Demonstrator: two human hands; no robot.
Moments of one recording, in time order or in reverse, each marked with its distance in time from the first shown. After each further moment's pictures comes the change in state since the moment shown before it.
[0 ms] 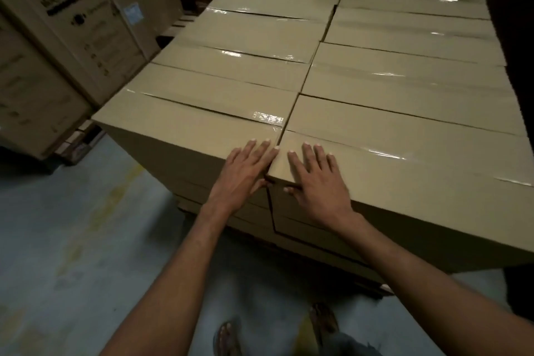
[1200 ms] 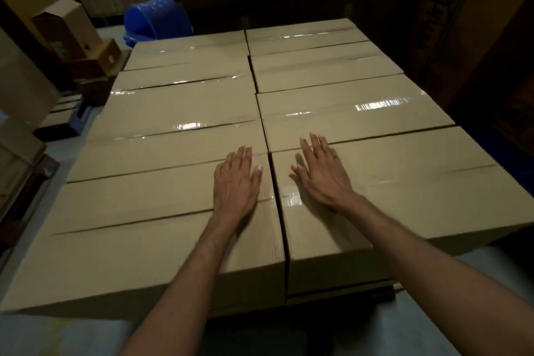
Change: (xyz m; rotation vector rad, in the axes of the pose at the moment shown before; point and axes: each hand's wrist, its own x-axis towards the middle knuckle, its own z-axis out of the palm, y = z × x) left_hand 0.172 -0.068 -0.022 -0.233 0.099 0.059; right_hand 0.121 0.032 -0.028 0.263 0.180 0.531
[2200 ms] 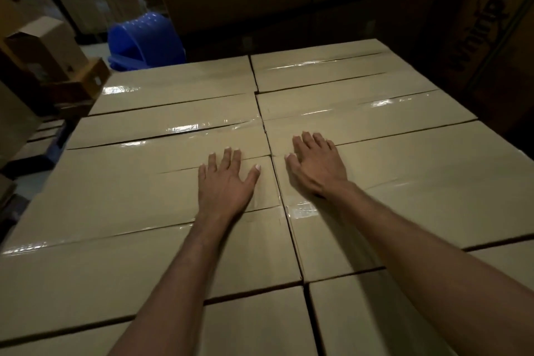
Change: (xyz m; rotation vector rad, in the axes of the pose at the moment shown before) left_hand 0.297 -0.084 0.046 0.078 -0.133 -0.117; right_hand 0.328 0.005 0.018 -0.132 0.038 0.037
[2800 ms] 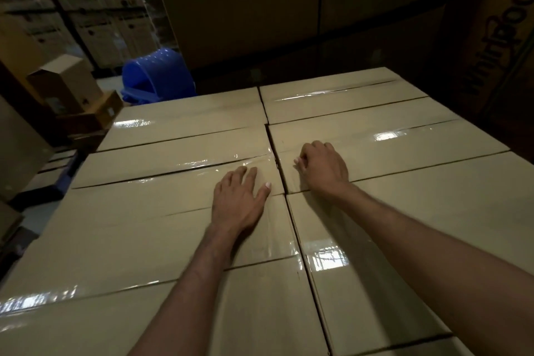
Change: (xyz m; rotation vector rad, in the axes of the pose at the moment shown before) left_hand 0.065 -0.004 -0.007 0.040 0.045 0.114; right_hand 0.079 -0.017 -0.015 0.085 0.244 0.051
